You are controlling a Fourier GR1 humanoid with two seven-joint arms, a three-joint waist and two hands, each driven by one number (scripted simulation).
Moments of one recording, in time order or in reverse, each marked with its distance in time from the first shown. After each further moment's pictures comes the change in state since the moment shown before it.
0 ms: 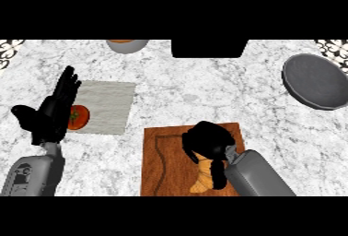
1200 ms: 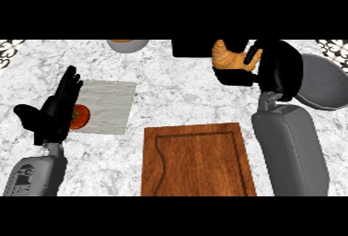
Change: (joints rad) left arm 0.002 -0.015 -0.011 -0.025 -0.010 0.011 0.027; right arm -0.250 0.080 -0.526 -0.110 0.016 -0.622 0.912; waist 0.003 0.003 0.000
